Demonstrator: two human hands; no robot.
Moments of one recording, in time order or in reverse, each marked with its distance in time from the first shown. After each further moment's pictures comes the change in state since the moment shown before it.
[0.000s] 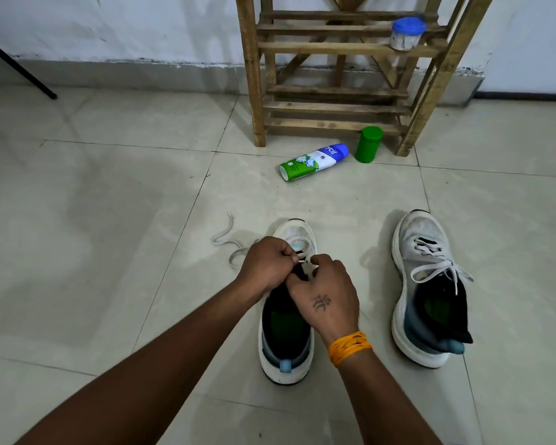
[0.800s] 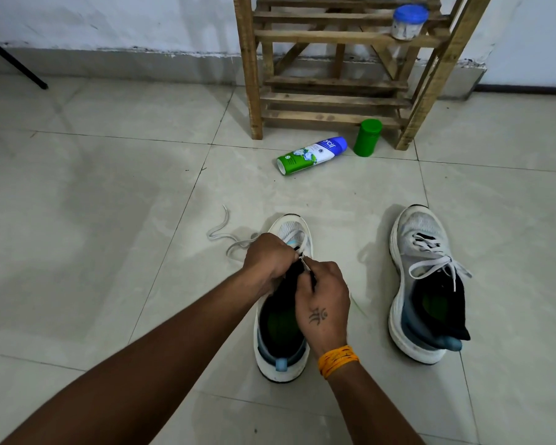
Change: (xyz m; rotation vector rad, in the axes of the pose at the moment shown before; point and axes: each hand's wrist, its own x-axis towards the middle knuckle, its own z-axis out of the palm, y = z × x) left_hand 0.024 -0.005 0.018 -0.127 -0.023 -0.300; right_hand -0.001 0.027 0.032 0.244 0.269 -0.207
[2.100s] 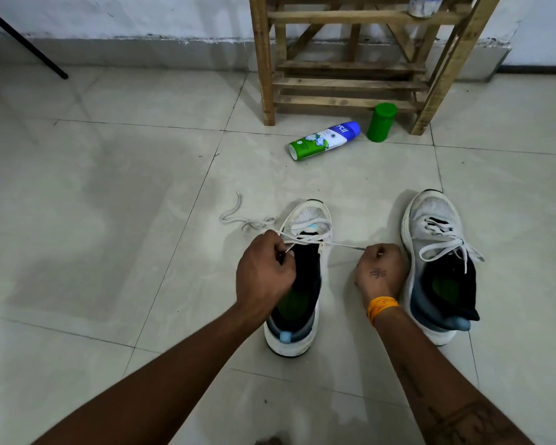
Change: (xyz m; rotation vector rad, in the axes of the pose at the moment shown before) left_hand -0.055 -0.061 0.003 0.108 0.407 0.474; right_hand 0.055 0.063 -0.030 0.072 0.195 0.398
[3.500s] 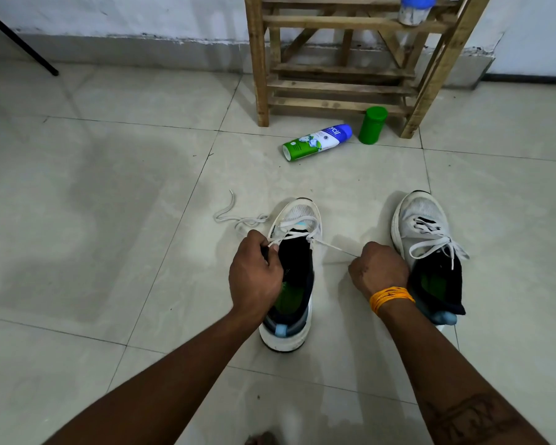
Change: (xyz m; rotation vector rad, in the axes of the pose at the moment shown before) left_hand -0.010 0.001 0.005 -0.068 0.153 -0.108; right_hand 0.015 -0.005 -0.033 -0.910 -0.263 -0.455
